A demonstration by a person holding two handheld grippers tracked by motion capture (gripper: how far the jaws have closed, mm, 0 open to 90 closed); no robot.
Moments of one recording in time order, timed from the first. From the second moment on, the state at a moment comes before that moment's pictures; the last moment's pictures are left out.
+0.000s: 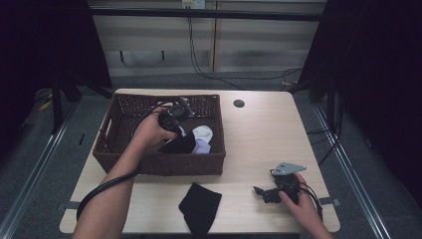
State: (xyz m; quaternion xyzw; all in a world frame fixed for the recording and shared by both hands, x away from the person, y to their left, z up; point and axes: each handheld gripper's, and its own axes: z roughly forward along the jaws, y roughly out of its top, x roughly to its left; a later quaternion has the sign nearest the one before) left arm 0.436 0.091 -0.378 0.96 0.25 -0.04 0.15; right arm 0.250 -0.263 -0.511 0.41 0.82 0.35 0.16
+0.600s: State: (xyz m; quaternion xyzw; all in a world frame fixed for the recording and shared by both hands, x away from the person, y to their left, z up) left arm 0.435 0.102 -0.336 0.96 0.25 -0.03 0.15; right arm 0.251 -0.263 -0.511 0.41 0.82 0.35 0.16
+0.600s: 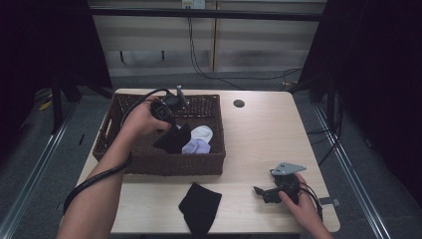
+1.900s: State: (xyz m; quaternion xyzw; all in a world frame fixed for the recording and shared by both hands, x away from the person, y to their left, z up) left arm 0.402 0.108 -0.257 0.96 0.21 -0.03 0.17; right arm 0.251 -0.263 -0.511 0.41 0.82 0.35 0.16
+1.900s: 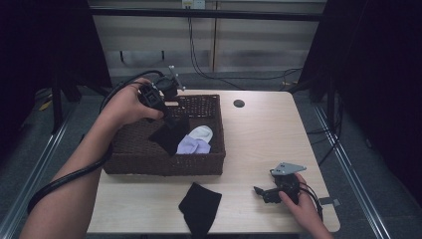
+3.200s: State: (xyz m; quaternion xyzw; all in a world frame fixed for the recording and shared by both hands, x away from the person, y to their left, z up) left arm 0.317 0.088 -0.326 0.97 0.14 -0.09 0.19; right arm 0.250 -0.263 -0.511 0.41 0.82 0.35 0.16
